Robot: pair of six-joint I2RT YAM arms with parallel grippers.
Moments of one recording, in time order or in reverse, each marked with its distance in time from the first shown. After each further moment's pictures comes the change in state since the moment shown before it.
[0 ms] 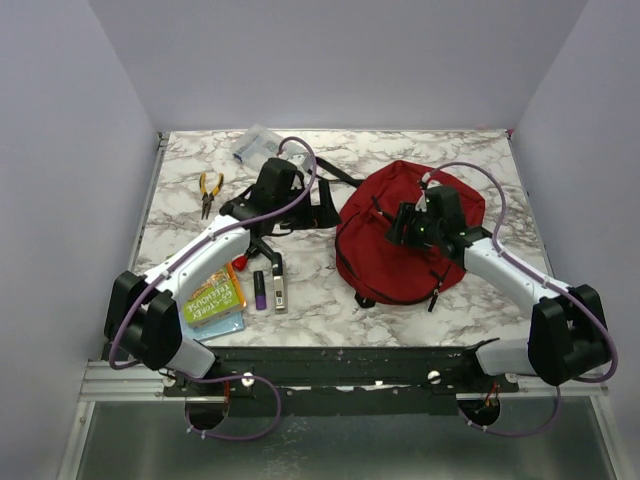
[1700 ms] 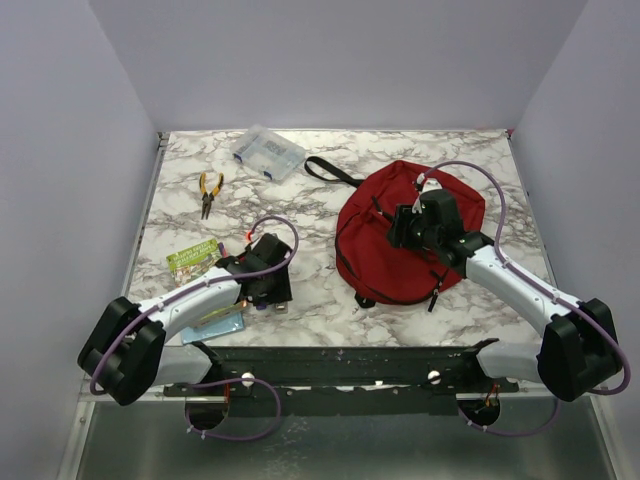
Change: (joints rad) left arm -0.089 -0.230 -0.536 -0.163 -0.323 -0.196; right arm 0.114 -0.079 -0.004 -0.029 0.161 -0.069
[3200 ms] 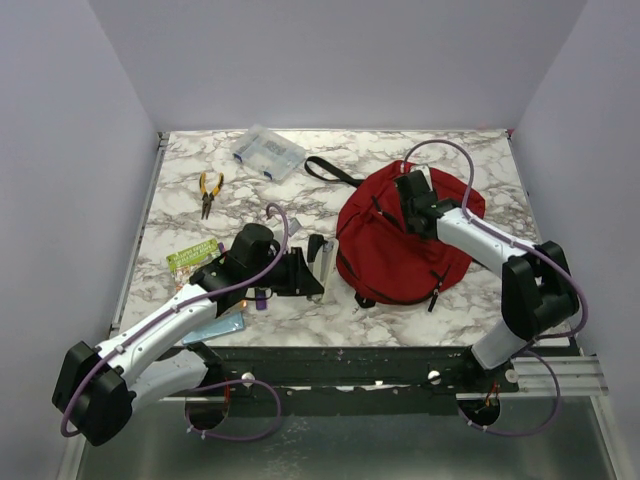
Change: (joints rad) left arm -0.010 -0.246 0.006 0.245 0.529 0.047; right arm 0.000 0.338 0.277 -0.199 0.497 -0.213
